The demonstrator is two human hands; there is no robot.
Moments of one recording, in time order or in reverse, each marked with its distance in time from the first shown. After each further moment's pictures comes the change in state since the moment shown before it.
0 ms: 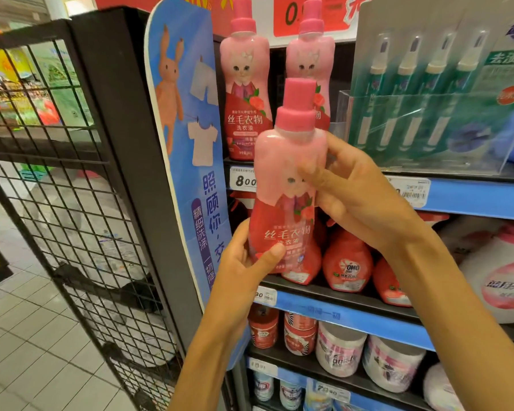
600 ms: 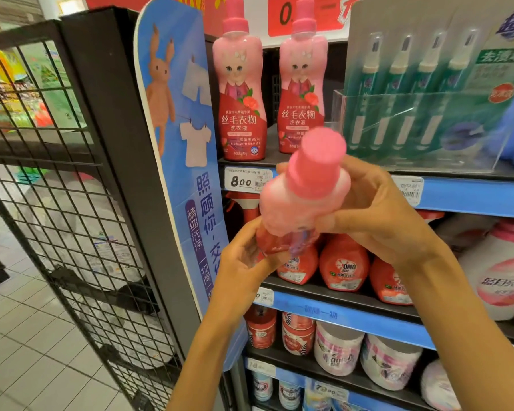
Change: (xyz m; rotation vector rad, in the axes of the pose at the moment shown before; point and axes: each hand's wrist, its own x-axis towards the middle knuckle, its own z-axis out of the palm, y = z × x) left_hand 0.009 -0.008 0.001 0.160 0.019 0.057; right_hand -0.026 -0.004 -0.009 -0.058 -0.092 -0.062
